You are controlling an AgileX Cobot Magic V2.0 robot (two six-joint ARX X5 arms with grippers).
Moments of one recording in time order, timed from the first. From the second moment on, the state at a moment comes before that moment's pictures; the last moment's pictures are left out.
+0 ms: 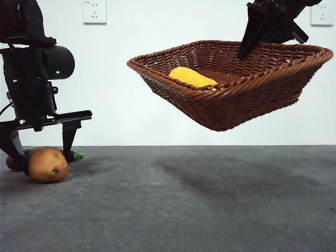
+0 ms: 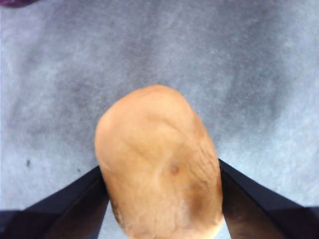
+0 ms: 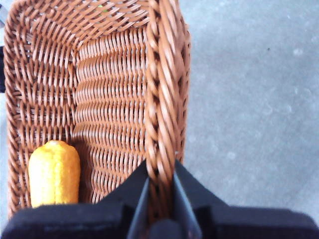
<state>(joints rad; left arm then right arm) -0.21 1.85 1.30 -0.75 0.02 -0.61 0.23 1.59 1.53 -0.86 -0.47 -0.12</state>
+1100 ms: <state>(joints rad) -0.61 1.16 1.30 -0.75 0.32 -0.02 0.44 1.69 1.53 -0.88 -0.35 0.02</state>
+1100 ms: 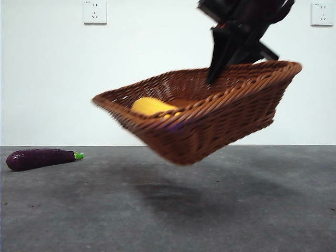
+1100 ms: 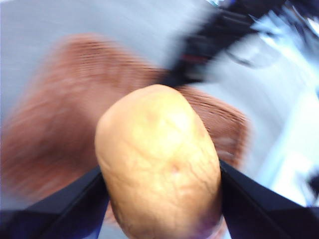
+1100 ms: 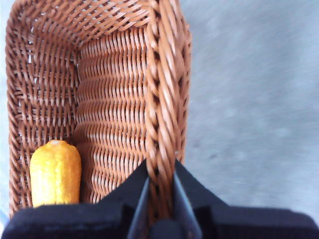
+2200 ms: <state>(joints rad) -0.75 1.64 1.30 -0.66 0.48 0.16 0.49 1.71 1.52 -0.88 -0.34 0.04</state>
